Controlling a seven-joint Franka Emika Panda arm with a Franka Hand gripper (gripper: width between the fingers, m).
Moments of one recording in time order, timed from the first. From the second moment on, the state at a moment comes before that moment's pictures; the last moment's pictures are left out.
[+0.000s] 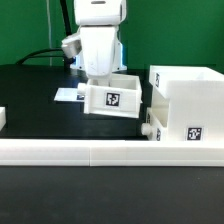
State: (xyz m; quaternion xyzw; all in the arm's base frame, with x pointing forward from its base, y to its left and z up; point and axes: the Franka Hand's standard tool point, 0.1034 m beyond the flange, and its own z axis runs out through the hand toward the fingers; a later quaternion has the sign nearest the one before) arm 0.514 -0.023 0.063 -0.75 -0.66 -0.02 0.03
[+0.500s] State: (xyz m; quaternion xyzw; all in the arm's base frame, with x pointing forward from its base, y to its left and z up) arm 0.517 -0.021 0.062 -0.75 -0.66 -0.02 0.03
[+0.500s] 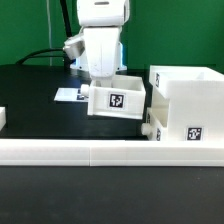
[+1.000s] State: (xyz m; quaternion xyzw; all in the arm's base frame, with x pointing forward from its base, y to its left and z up) arm 0.540 -0.007 0.060 -0.74 -0.67 -0.02 0.04
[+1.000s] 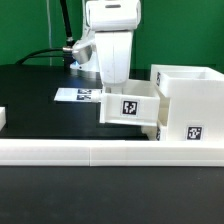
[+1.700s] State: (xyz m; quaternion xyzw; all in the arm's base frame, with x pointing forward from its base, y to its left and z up) arm 0.540 -0.006 0.056 -0.74 -0.67 -0.03 0.03
